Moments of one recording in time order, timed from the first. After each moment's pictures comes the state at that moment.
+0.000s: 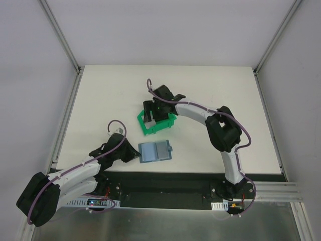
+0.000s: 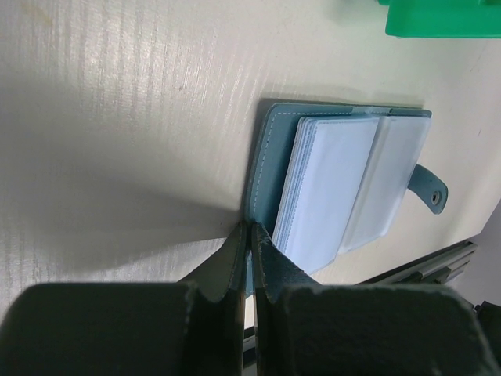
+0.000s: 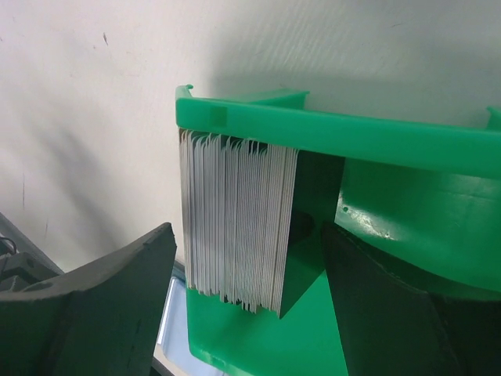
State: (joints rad) left arm -0.60 0.89 0.19 -0.13 0.09 -1.12; right arm 0.76 2.10 1.61 -0.44 -0.25 0.46
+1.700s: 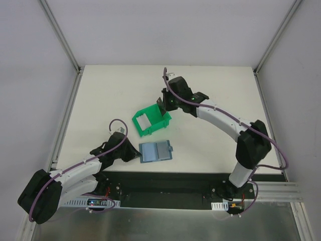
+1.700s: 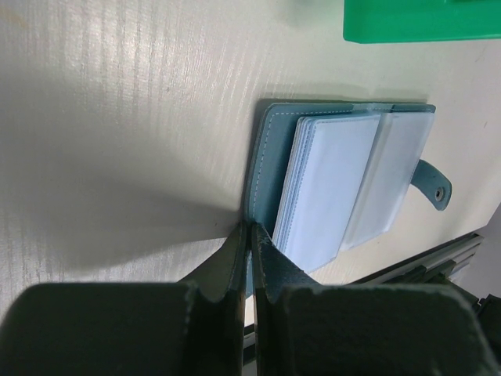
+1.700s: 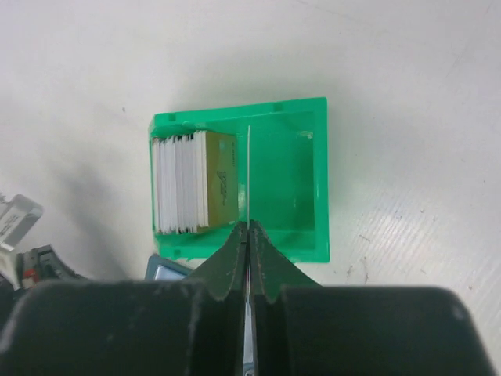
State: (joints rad) left arm -0.59 0.93 0.22 -0.12 0.12 -1.10; right arm 0.74 1.77 1.48 -0.43 0.00 0.36
